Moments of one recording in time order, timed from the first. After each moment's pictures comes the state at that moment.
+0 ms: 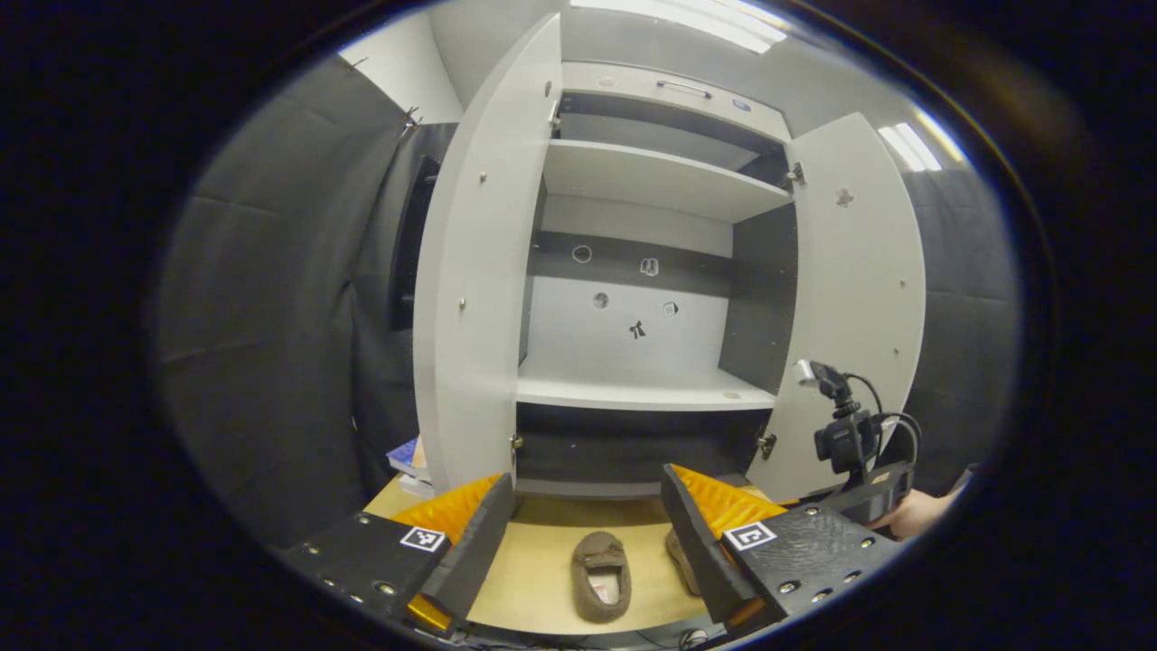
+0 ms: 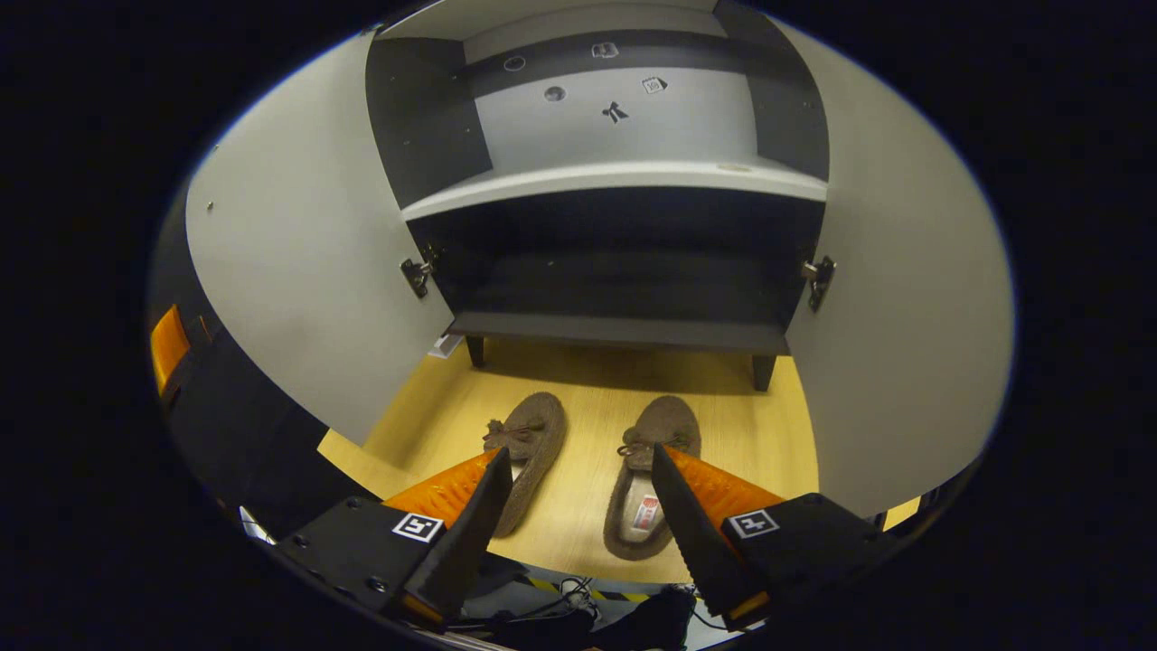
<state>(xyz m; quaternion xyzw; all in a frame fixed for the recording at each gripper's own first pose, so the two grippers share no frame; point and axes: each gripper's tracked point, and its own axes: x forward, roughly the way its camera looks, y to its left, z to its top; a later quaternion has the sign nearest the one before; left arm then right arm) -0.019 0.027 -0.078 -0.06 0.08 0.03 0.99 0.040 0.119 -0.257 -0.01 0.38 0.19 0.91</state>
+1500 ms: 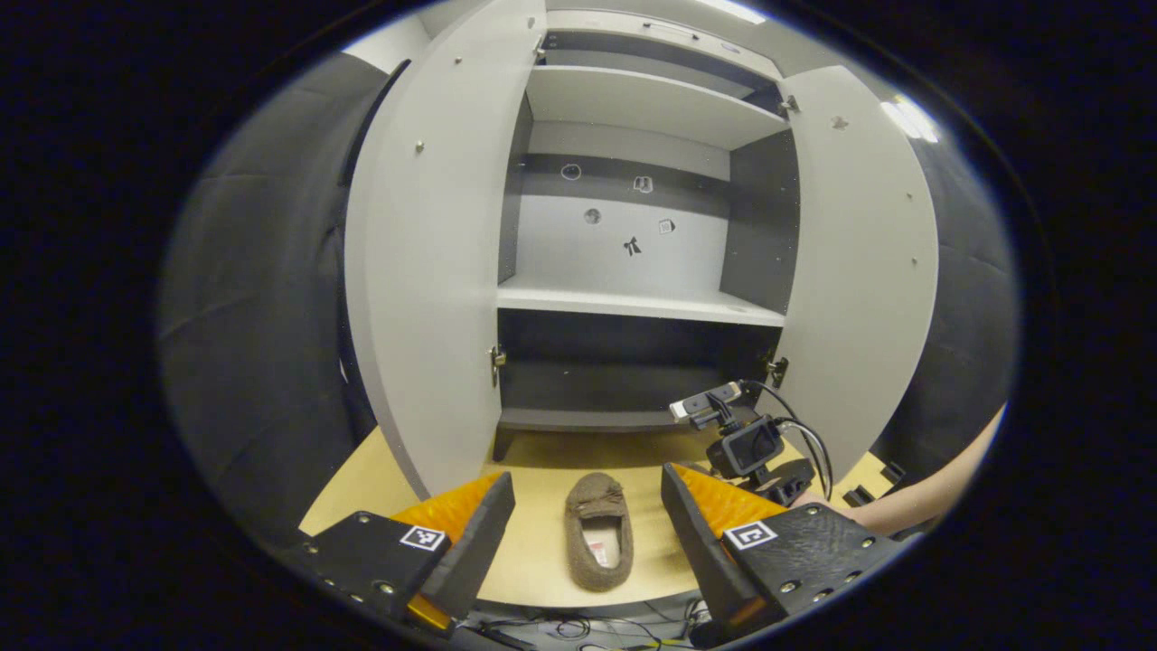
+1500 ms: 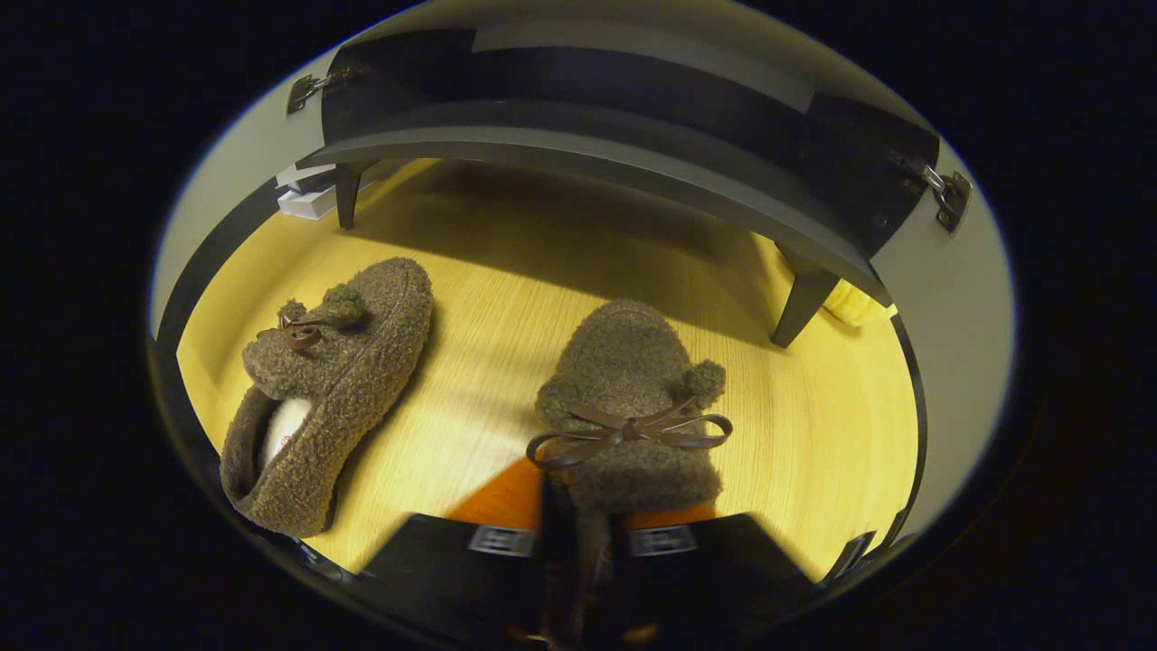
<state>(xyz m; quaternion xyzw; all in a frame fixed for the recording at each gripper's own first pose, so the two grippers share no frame) -0.013 -0.002 -0.175 -0.05 0.17 0.01 0.98 0.113 0.083 -0.439 -0.17 0.46 0.10 0.87</state>
